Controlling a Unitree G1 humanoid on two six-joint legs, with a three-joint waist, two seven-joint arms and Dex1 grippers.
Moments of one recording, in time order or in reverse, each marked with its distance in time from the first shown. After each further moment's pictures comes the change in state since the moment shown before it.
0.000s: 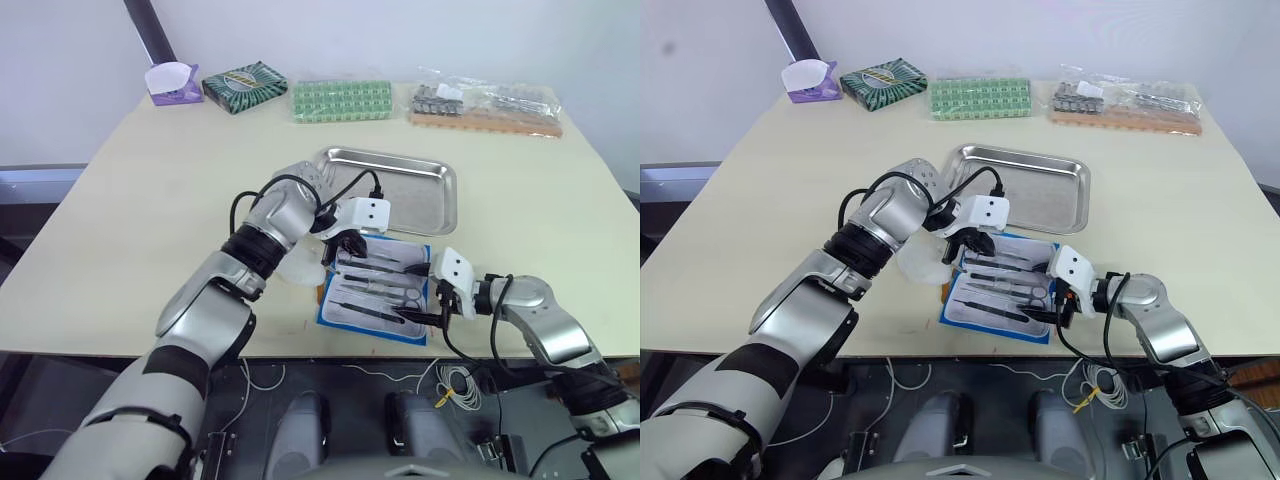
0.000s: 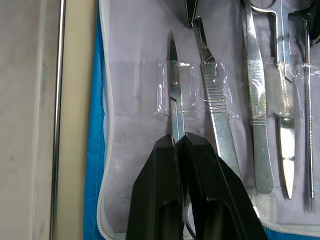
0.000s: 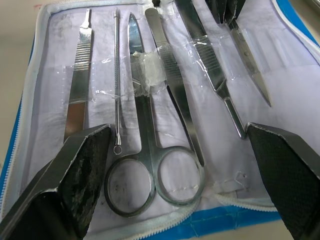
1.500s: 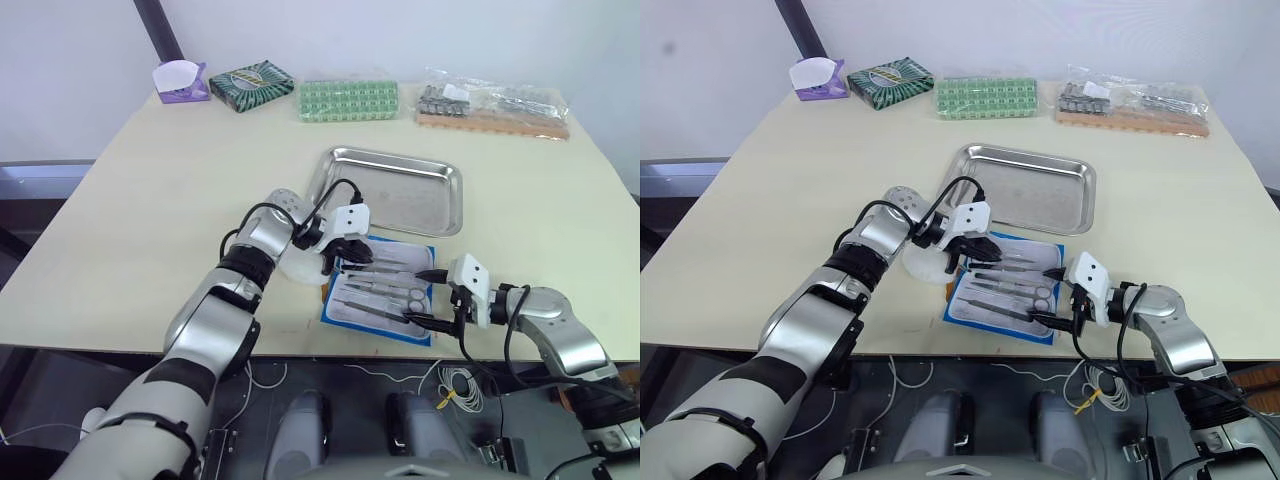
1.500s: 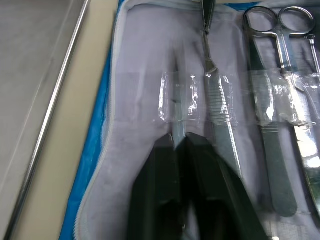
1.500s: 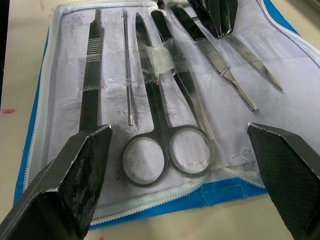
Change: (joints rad) left arm 0.085 -0.047 0.174 0.328 -0.159 -0.420 0.089; right arm 0.091 -0.021 -0.082 -0.006 0.073 -0.066 0.039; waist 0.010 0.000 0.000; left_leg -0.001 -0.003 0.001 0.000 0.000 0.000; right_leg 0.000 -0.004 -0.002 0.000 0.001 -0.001
